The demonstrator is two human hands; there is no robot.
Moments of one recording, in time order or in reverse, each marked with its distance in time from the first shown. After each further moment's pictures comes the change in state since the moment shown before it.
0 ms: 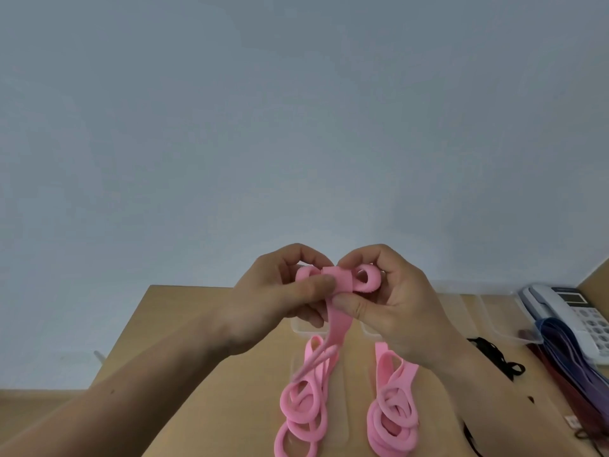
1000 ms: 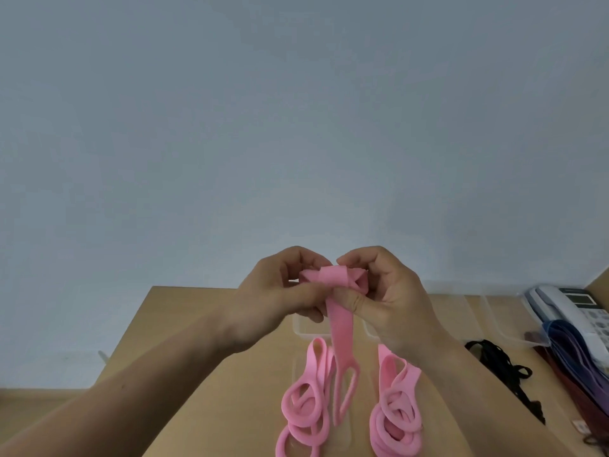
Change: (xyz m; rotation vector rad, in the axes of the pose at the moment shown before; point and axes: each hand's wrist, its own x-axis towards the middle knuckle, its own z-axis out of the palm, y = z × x) left_hand 0.011 -0.011 -0.005 0.075 0.020 0.016; right_hand 0.014 0.024 0.001 0.086 0.034 -0.007
